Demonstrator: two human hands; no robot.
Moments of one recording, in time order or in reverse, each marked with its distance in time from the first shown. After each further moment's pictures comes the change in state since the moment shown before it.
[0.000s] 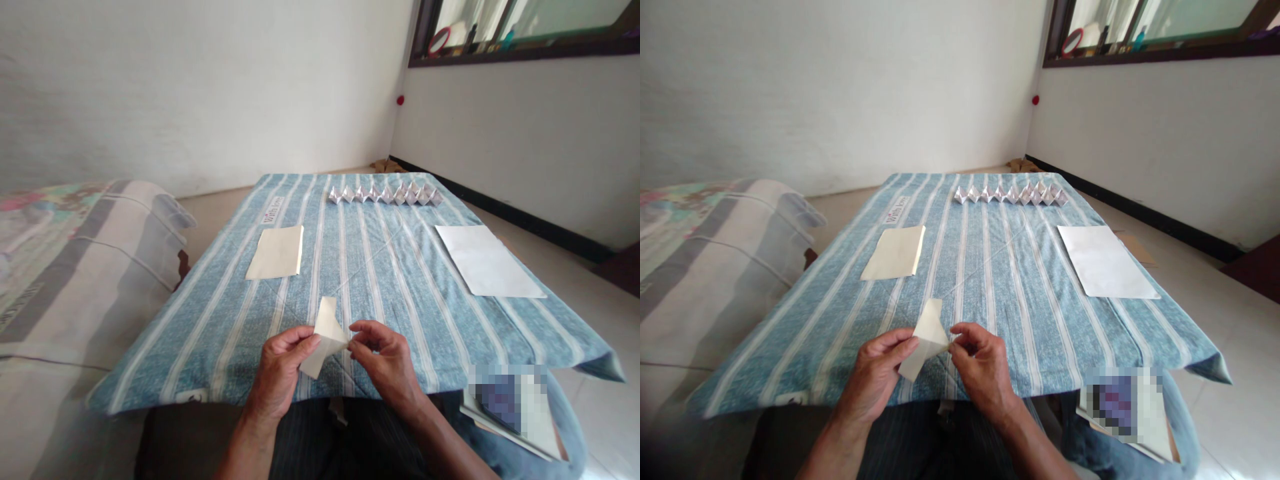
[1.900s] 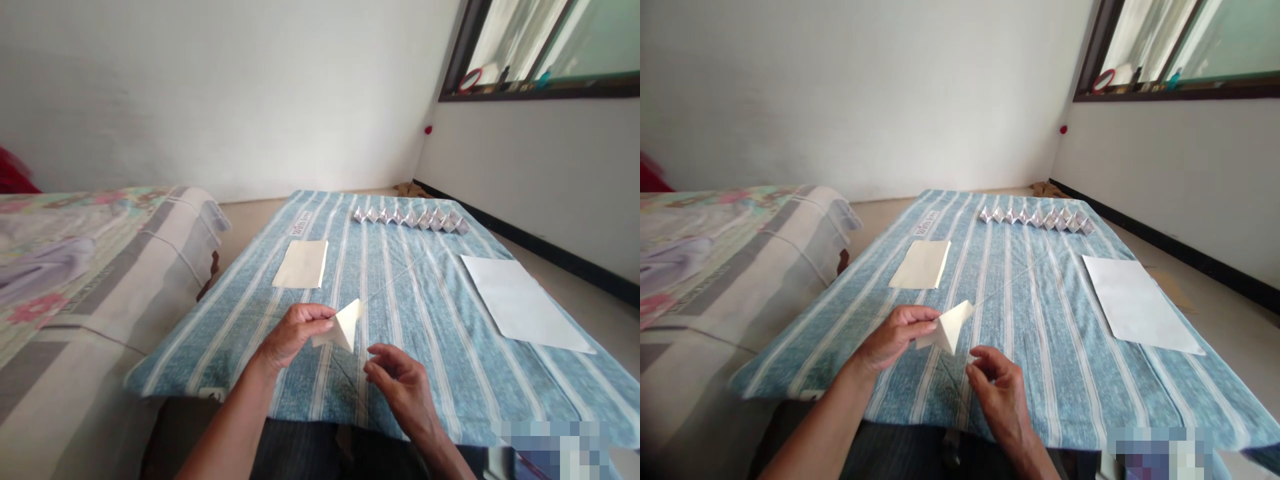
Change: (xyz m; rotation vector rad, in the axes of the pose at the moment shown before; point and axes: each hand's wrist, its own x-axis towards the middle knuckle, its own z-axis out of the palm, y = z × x) left_hand 0.048 0.045 -0.020 0.236 -0.321 0.058; right_hand 0.003 0.015 -0.006 -0.027 -0.058 0.035
